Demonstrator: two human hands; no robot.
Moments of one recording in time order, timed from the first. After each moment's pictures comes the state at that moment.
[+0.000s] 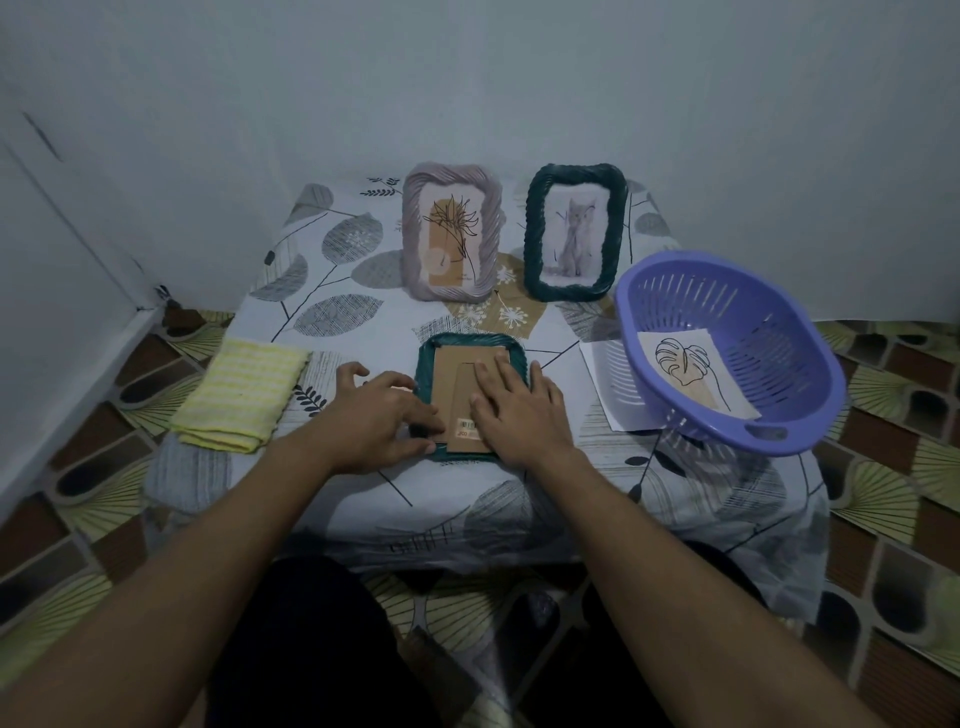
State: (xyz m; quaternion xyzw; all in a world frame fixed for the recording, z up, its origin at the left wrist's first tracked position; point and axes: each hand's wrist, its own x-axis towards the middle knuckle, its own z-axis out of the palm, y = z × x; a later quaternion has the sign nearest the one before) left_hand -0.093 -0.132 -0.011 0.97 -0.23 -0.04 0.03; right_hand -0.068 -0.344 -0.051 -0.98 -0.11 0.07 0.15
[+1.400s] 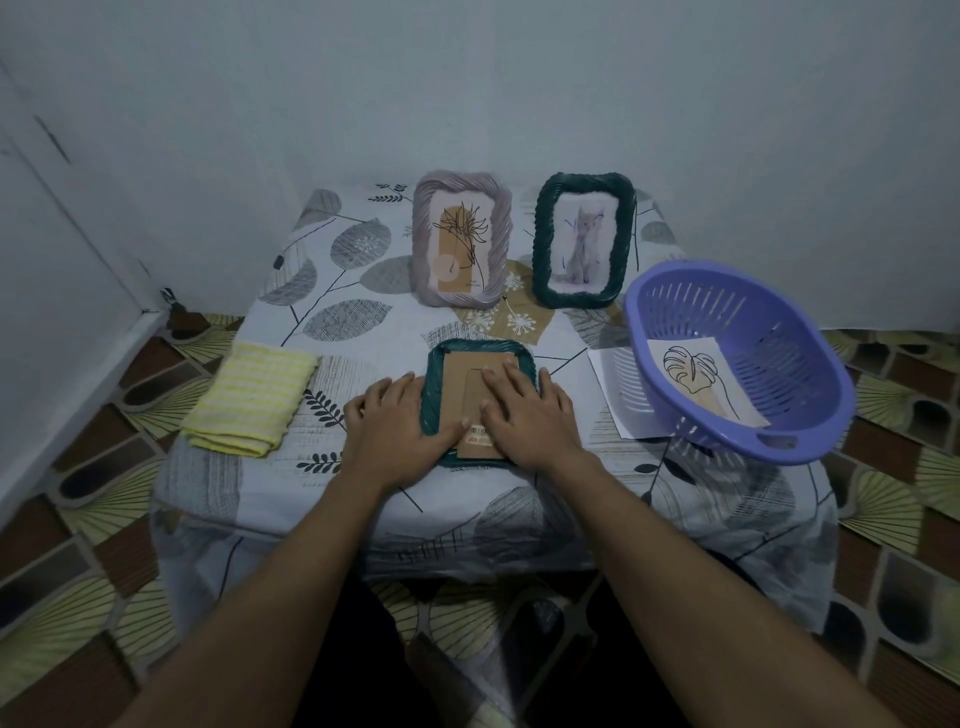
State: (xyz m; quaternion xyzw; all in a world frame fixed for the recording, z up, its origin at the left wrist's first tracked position) left_hand -0.090 -0.154 -0.065 0.99 0.00 0.06 0.14; right_hand -0.069 -0.343 -0.045 -0.97 -0.10 0.09 0.19
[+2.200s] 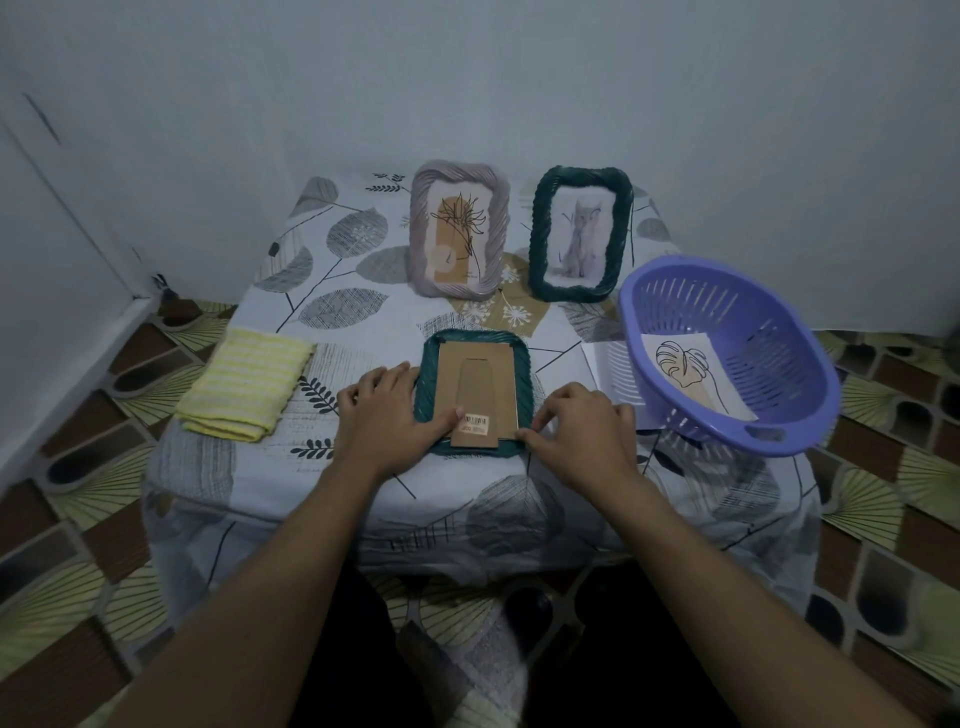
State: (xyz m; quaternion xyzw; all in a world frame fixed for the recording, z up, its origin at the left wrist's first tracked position) left_hand -0.089 -0.152 -0.068 0.99 0.01 0.07 0.15; right_hand -0.116 -0.384 -0.007 -0.99 -0.04 -0.02 0.13
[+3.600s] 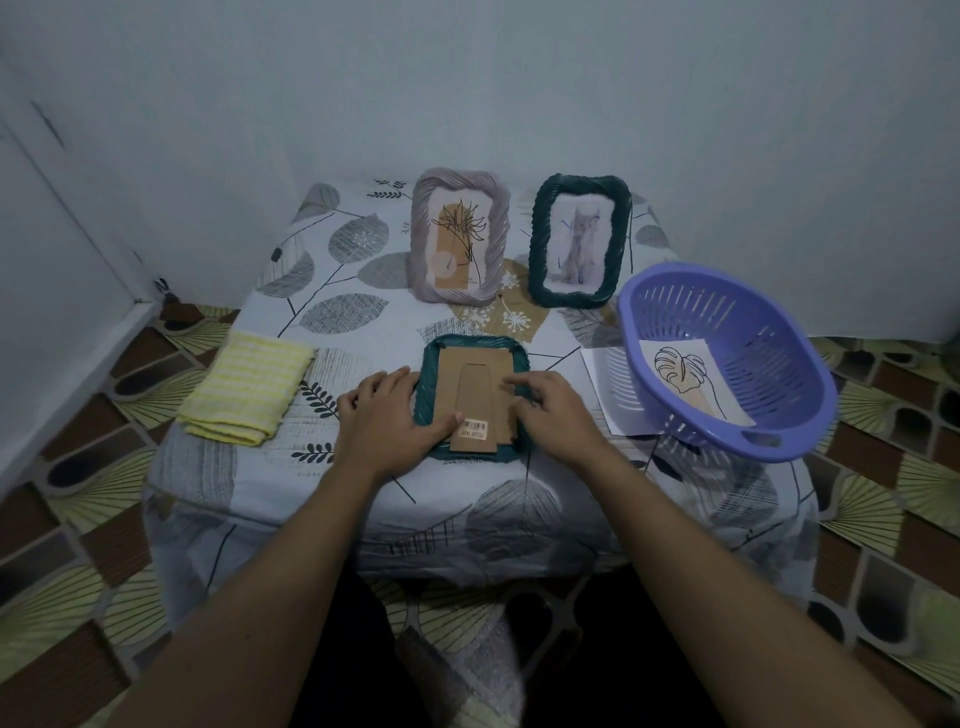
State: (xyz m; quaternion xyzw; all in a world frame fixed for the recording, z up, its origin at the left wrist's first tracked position) left_hand -0.091 -0.152 -0.063 0.98 0.01 0.06 0.18; right_hand -0.076 -0.371 -0.027 -0.92 -0.05 0.06 0.38
